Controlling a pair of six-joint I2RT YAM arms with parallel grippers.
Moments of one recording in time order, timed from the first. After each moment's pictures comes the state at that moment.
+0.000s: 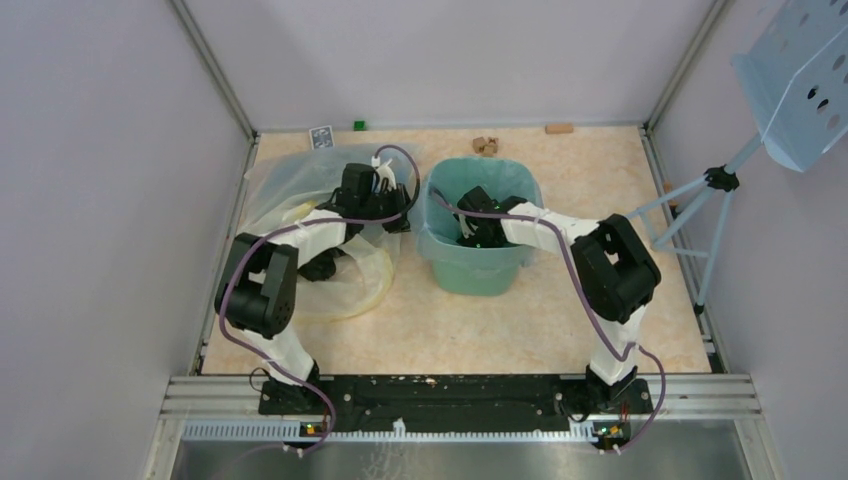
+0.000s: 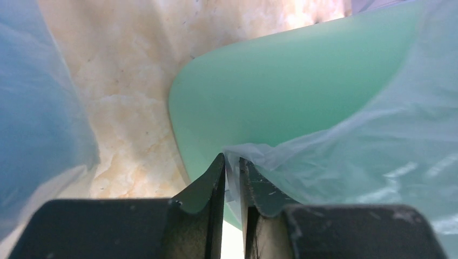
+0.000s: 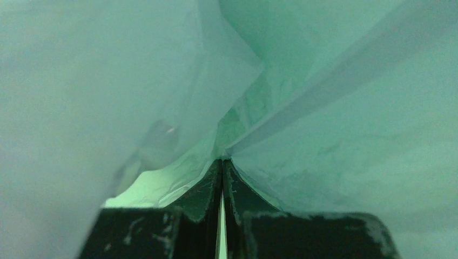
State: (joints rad) left arm -0.33 1.75 1.05 0.03 0.67 -0.59; right arm 0.65 1.89 1.28 -0.71 -0.08 0.12
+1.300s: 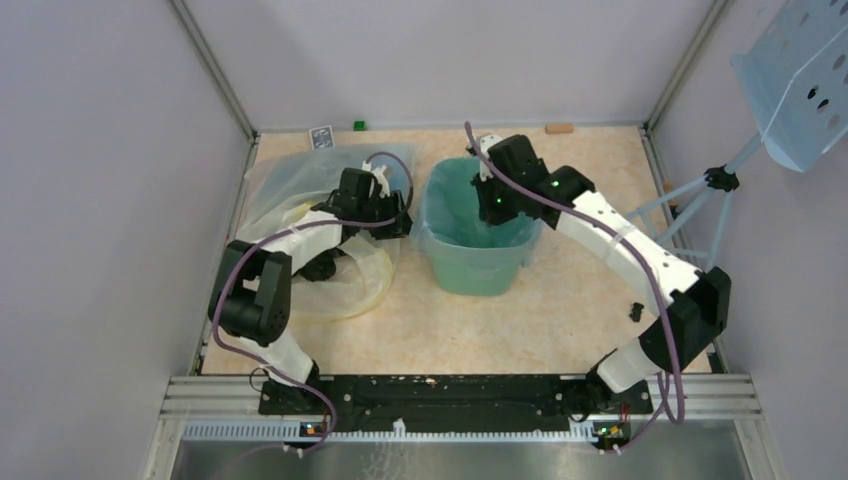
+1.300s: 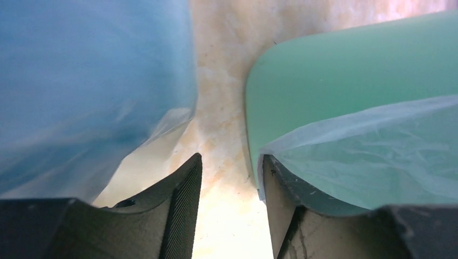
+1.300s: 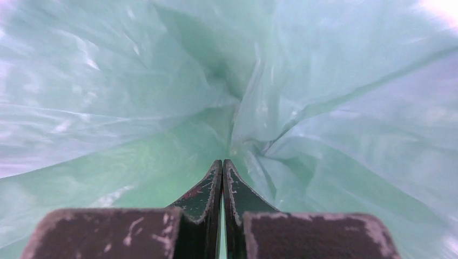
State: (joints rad) left arm -0.33 1.69 1.04 -0.14 0.46 -0.47; right arm 0.65 1.55 1.46 -0.80 0.01 0.15
